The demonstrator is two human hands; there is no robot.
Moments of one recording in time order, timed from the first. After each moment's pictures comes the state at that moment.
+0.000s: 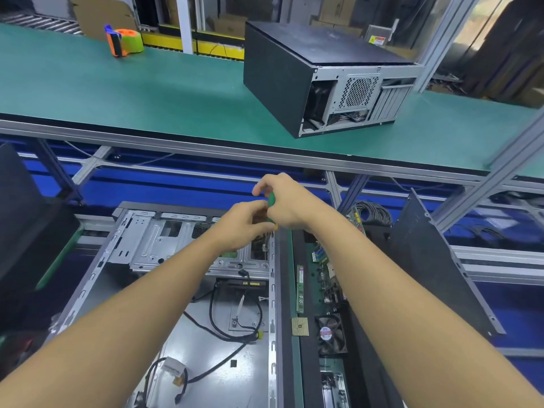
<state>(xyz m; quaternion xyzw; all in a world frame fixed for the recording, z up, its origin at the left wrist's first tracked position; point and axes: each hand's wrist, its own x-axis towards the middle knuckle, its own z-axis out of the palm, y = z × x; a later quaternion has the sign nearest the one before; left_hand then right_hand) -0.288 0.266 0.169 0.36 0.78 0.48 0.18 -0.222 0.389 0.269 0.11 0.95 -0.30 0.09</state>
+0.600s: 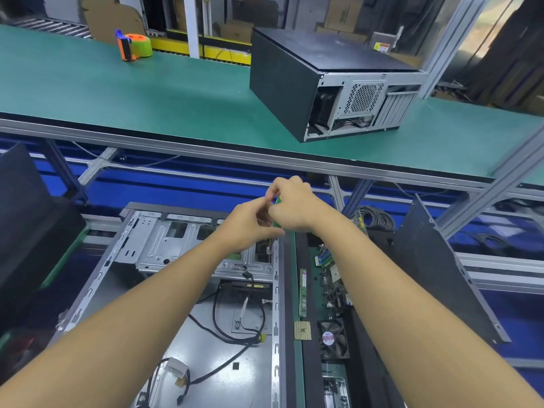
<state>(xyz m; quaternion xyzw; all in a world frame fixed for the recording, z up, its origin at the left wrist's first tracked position) -0.289 0.268 0.168 0.33 0.78 0.50 0.18 -0.218 0.386 0.269 0.13 0.95 -0.25 0.07</state>
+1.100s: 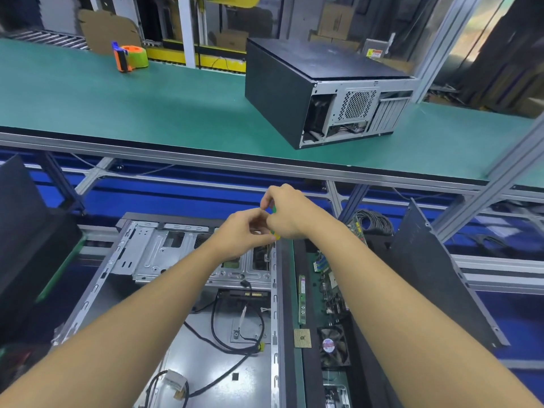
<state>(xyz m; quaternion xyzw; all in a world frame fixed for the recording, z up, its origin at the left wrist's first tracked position) -0.292 0.264 0.167 0.34 0.76 0.52 0.20 -0.226 0.391 0.268 0.11 0.96 -0.23 0.09</state>
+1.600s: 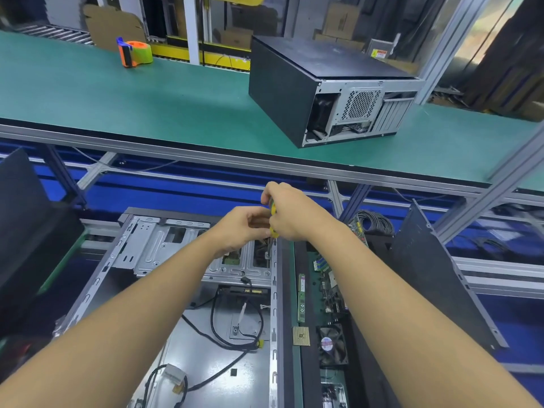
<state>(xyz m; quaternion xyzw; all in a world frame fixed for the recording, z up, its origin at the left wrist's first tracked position) -0.294 0.259 0.172 0.31 0.69 0.59 0.28 -0.221 0.389 0.265 0.06 0.98 -0.19 0.06</state>
